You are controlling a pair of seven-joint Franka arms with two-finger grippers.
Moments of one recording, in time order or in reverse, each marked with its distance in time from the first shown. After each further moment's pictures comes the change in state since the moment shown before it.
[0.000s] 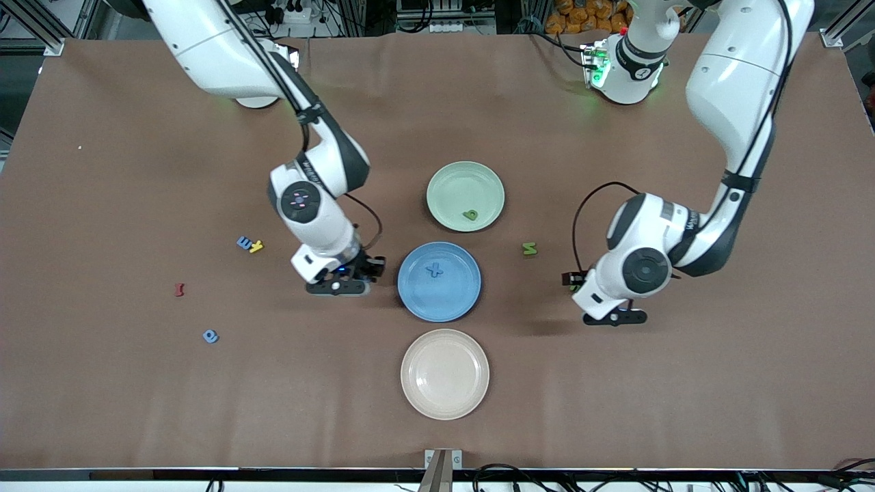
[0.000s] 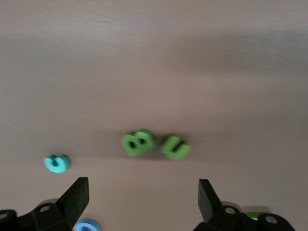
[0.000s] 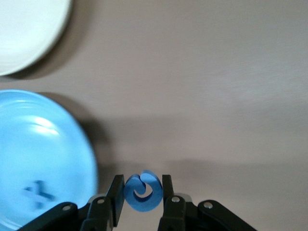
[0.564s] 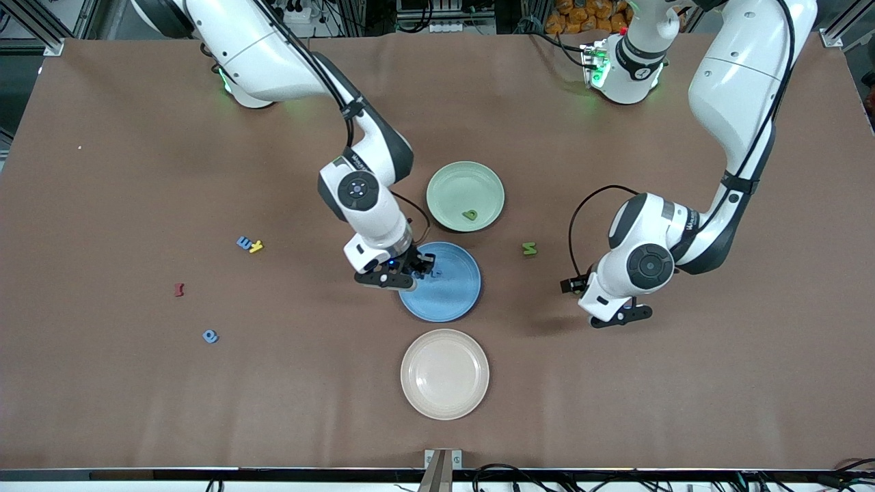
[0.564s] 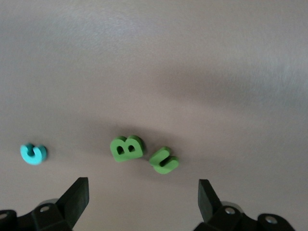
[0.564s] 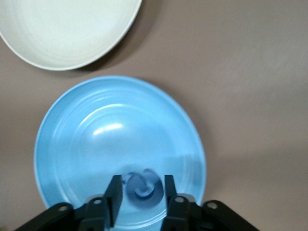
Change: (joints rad) left arm 0.022 -0.001 -0.025 -0.050 -0.005 0.104 -0.220; right arm 0.126 0.113 0.011 0.178 0.001 -0.001 0.276
